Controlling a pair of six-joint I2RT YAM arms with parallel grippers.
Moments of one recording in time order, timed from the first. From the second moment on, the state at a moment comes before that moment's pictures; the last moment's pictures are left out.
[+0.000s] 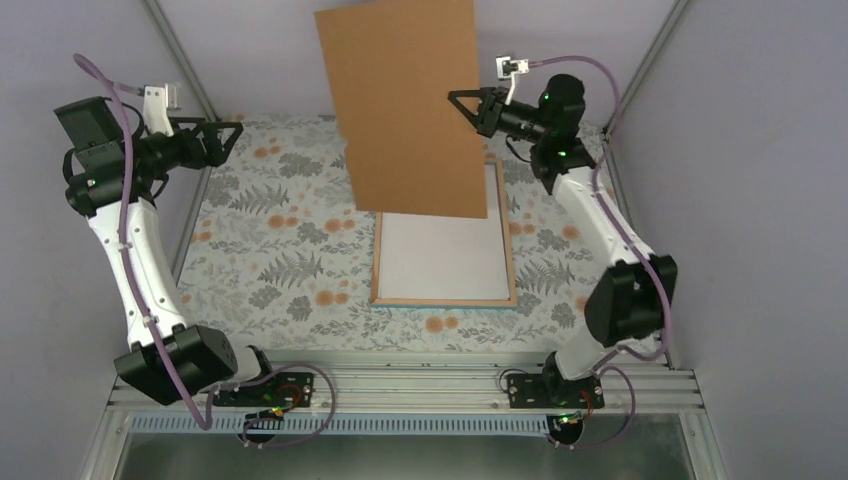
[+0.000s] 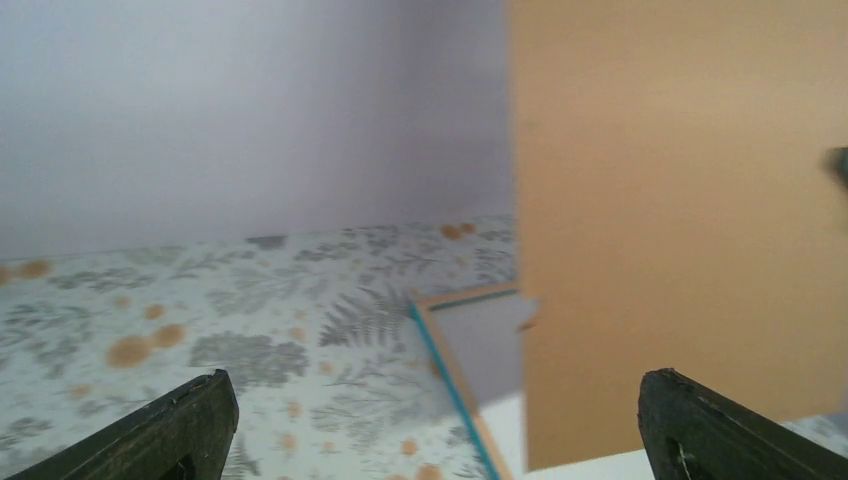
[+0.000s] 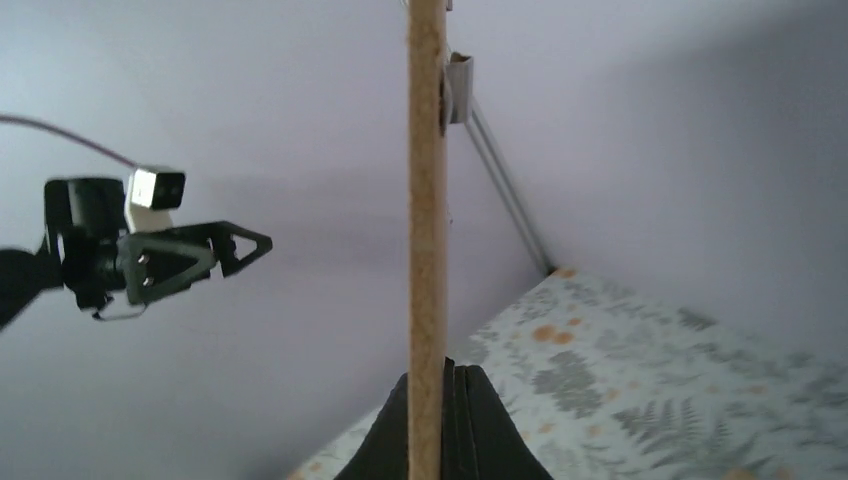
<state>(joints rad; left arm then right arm) 0.48 1.29 1.58 -0.81 1.00 0.09 0.25 1.67 1.48 0.32 -0.94 0.65</state>
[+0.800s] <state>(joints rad) 0.32 1.54 1.88 -0.98 1.05 0.35 0.38 0.79 0.86 -0.23 -0.61 -1.49</state>
